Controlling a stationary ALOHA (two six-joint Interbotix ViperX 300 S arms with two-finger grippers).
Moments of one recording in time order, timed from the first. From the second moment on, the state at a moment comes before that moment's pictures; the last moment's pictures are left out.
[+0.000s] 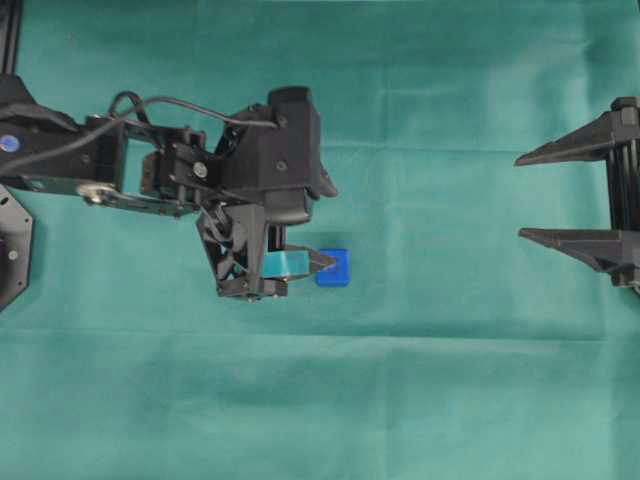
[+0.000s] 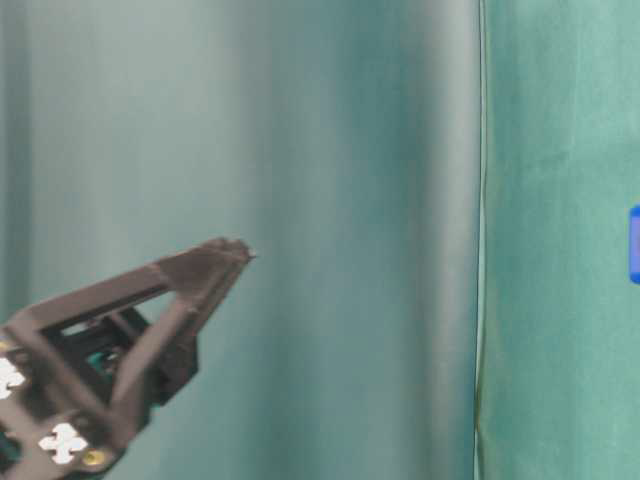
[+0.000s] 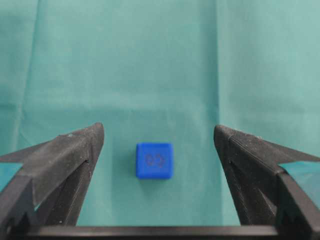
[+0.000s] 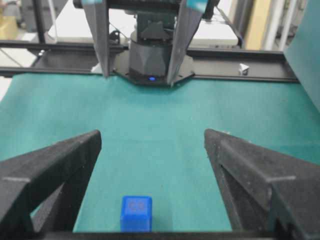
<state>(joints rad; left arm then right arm) -0.02 -0.15 0.31 0.00 0.54 -0.04 -0.01 -0.91 1.15 0.00 -0.23 0.12</state>
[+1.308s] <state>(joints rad) -0.04 0.17 0.49 0.00 0.19 -0.04 -0.01 -0.89 1.14 0.00 -0.21 0.12</state>
